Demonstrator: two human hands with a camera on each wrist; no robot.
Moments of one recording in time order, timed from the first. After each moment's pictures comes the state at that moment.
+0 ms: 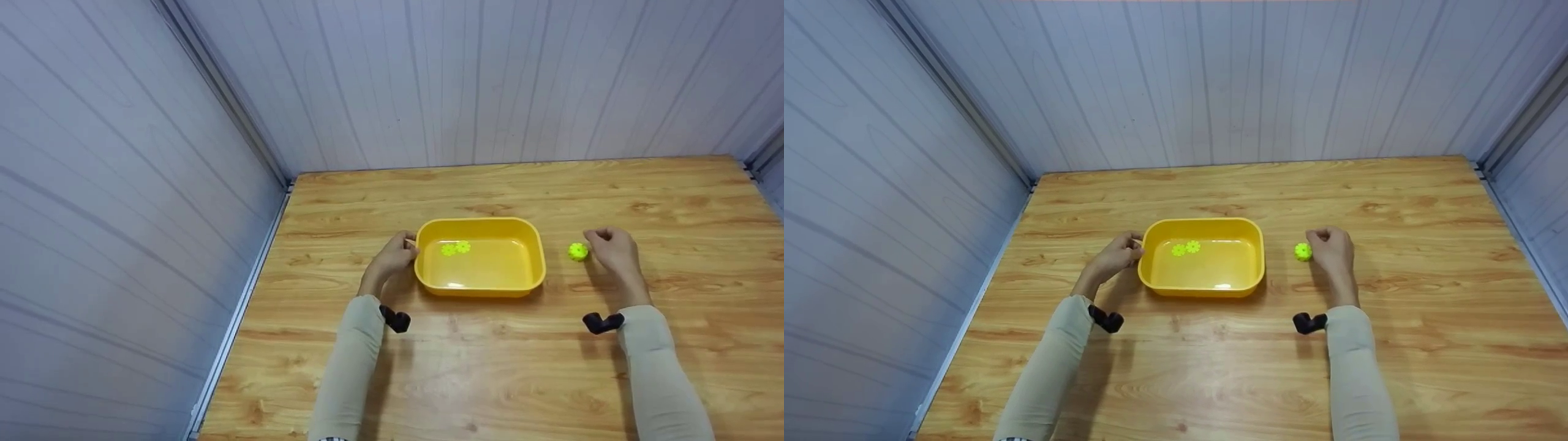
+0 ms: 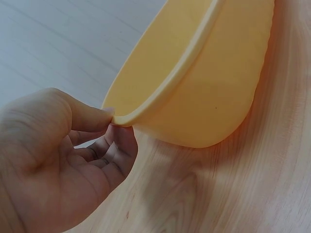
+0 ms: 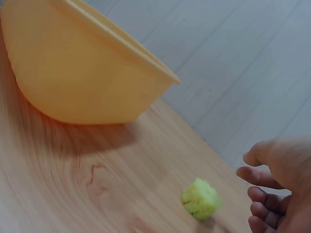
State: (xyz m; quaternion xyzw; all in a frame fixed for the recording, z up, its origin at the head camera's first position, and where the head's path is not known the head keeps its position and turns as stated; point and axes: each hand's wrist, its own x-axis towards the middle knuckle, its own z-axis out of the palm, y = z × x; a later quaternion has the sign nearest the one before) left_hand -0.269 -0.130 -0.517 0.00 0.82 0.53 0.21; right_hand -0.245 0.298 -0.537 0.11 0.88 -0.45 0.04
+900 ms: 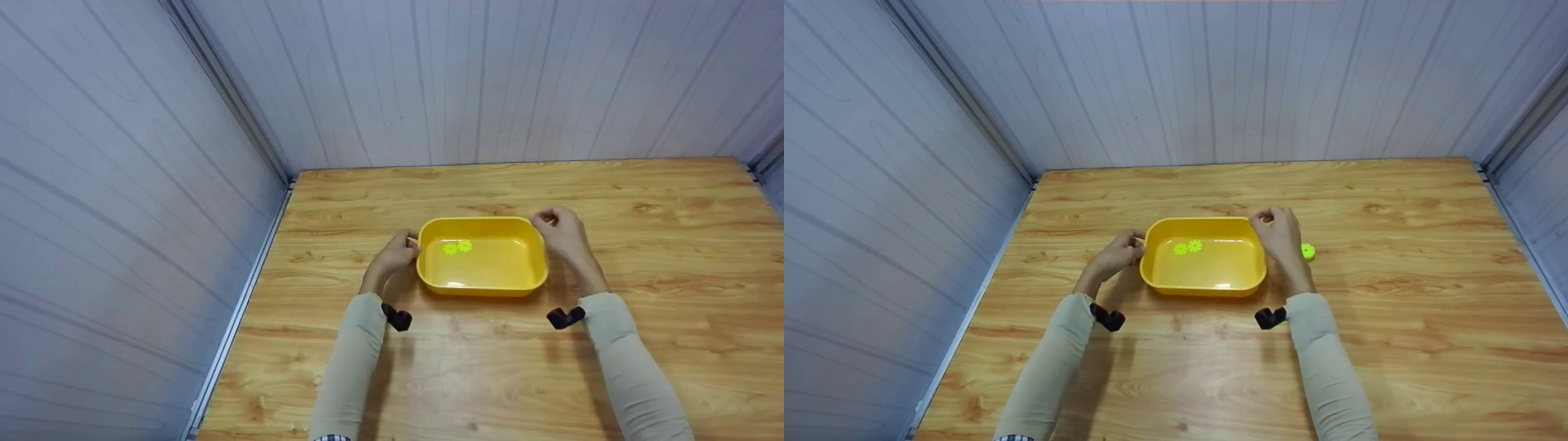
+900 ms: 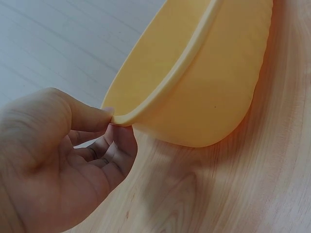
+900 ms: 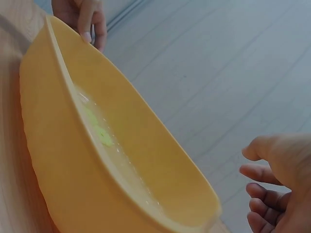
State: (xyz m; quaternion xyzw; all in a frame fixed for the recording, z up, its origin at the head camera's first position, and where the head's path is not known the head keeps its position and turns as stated) left_hand -0.269 -0.130 -0.519 0.00 0.82 0.53 0.20; right_hand -0.263 0.208 -0.499 0.02 0.89 -0.46 -0.01
